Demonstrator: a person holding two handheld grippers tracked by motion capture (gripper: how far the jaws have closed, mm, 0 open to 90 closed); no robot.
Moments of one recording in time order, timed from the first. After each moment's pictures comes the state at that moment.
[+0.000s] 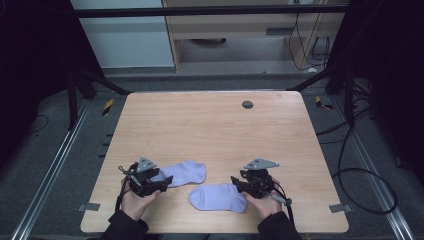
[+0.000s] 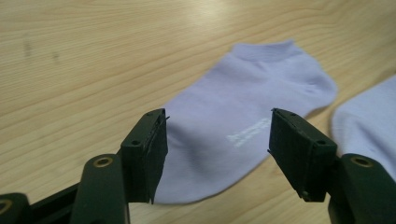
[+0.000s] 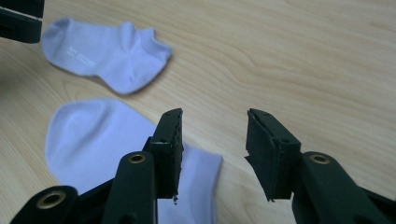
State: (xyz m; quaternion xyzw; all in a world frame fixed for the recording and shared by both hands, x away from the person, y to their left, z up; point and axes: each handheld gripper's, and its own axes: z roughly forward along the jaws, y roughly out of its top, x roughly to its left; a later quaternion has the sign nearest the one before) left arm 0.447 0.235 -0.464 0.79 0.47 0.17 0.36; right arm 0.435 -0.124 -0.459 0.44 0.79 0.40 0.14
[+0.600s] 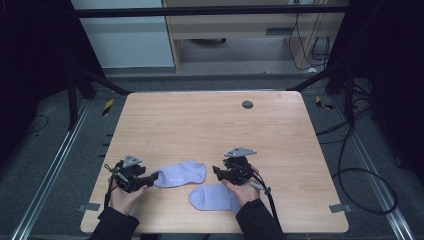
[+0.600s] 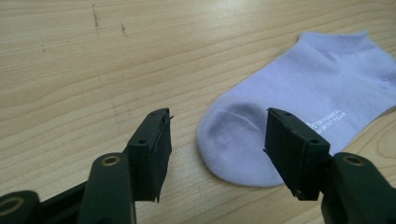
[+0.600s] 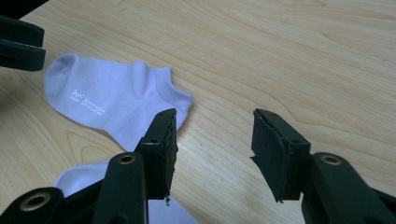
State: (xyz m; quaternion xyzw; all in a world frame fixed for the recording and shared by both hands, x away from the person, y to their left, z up) left arm 0.459 0.269 -0.474 0.77 0.51 0.18 0.34; right arm 0.472 -0.074 -0.460 0.44 0.78 0.41 0.14
